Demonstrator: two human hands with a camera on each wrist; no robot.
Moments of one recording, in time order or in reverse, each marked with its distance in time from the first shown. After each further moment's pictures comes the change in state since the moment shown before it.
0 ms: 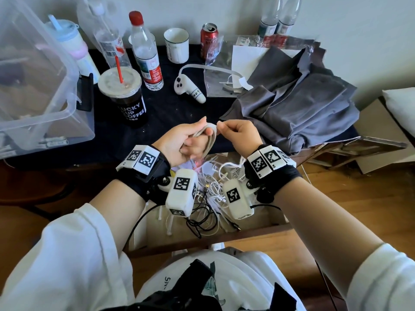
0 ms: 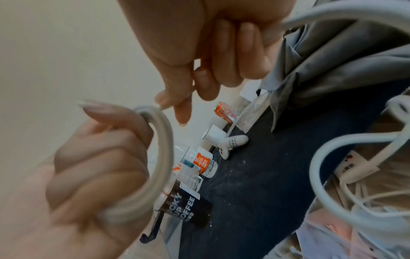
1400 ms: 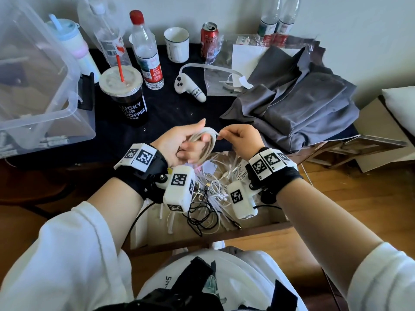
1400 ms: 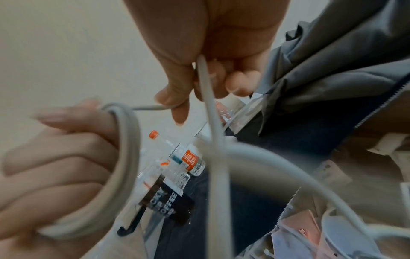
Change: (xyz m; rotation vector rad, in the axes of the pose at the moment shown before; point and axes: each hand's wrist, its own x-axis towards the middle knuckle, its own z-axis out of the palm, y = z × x) left_hand -0.005 -0.002 -0.008 0.016 -0.007 -0.146; right_hand -0.009 0.008 -0.001 -0.127 -0.055 0.008
